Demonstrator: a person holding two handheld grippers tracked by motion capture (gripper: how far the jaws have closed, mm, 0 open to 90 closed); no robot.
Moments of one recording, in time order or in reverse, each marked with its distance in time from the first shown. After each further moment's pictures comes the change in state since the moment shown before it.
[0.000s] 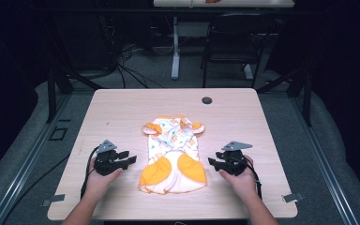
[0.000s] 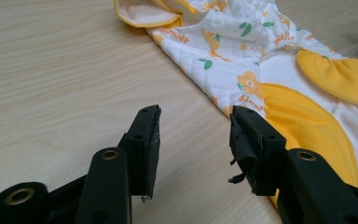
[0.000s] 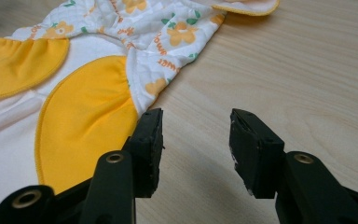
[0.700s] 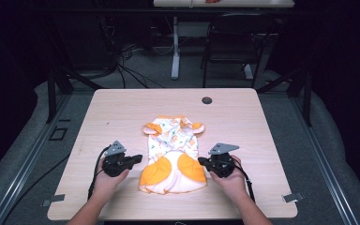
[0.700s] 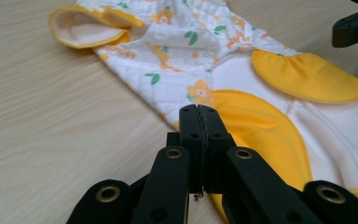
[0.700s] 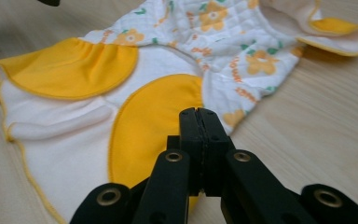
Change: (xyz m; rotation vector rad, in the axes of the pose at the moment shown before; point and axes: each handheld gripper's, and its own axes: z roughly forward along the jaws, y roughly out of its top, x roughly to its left) left arm -0.033 0.010 0.010 -0.007 -0.077 0.134; right arm 0.037 0.014 0.012 -0.015 0.131 -0.146
